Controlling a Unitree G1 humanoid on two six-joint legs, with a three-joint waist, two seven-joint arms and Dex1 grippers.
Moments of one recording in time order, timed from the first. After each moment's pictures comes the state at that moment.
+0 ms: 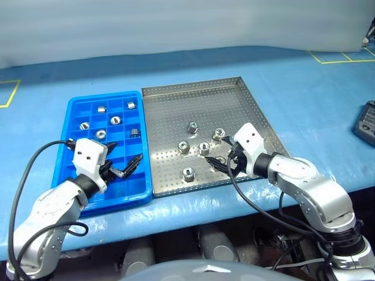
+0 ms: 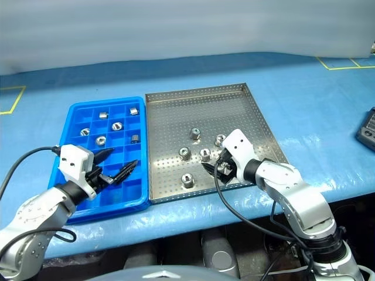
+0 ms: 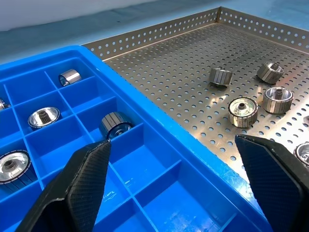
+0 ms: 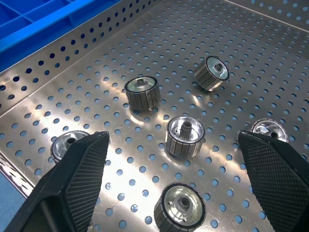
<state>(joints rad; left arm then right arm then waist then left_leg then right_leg) 0.20 0.53 0.23 -0.71 -0.52 0.69 -0.37 -0.20 -0.61 0.10 -0.60 0.41 0.92 0.50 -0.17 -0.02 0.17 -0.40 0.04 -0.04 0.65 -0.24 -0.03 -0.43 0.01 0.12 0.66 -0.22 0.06</state>
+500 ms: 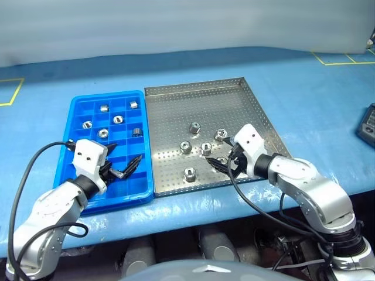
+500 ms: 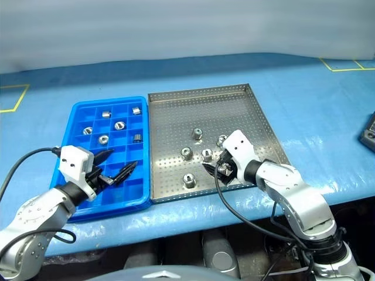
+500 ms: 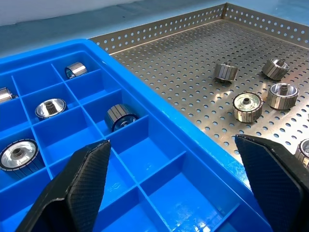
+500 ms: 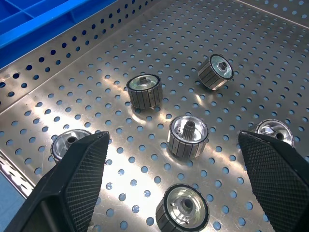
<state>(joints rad) 0.20 0.53 0.23 -0.71 -0.52 0.70 -0.37 -0.19 -0.61 0.10 -0.60 0.40 0.92 0.50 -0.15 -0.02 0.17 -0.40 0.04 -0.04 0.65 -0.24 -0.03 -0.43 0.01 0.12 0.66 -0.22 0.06</state>
